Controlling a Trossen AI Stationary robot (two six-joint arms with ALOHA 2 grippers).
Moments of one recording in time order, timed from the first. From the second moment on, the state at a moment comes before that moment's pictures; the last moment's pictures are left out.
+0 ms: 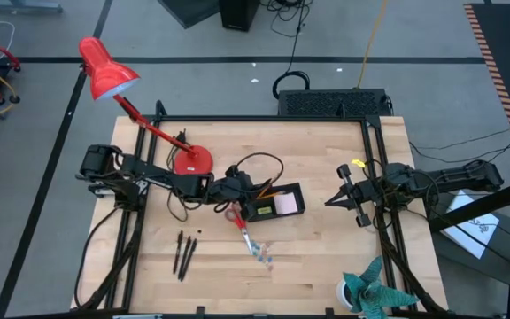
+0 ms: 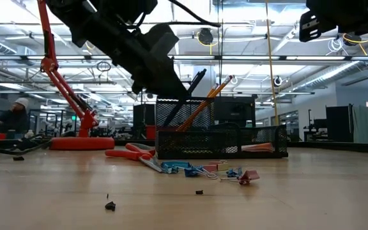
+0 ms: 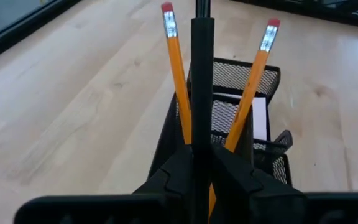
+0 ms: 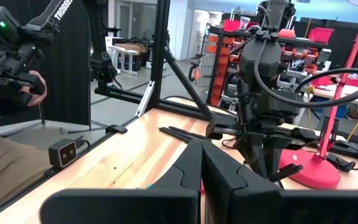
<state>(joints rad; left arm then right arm) -0.07 1.67 0.87 0.21 -0.31 -0.29 0.10 0.44 0.25 0.19 -0.23 -0.12</state>
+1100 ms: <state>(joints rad) -0.07 1.74 0.87 0.33 -0.26 -0.25 0.10 0.44 0.25 0.20 -0.23 -0.12</state>
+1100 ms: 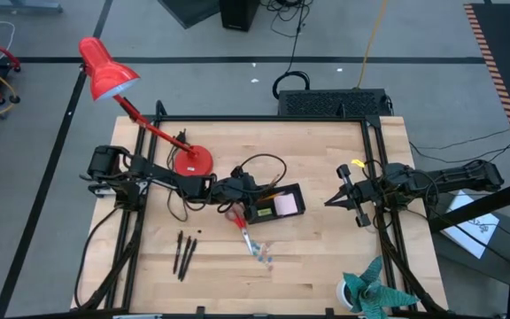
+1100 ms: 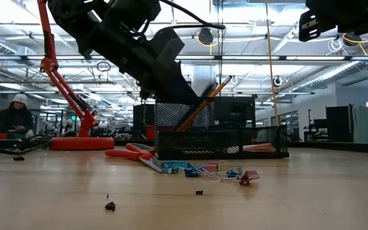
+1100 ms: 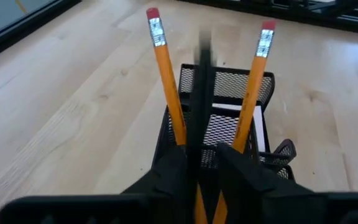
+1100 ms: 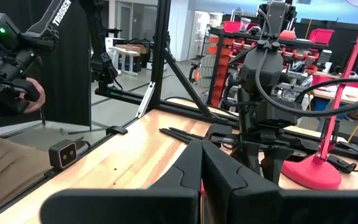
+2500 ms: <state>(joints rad) -0.71 1.37 1.06 -0.83 -0.34 -1.22 0.10 0.44 0.25 0.19 -0.24 -0.10</state>
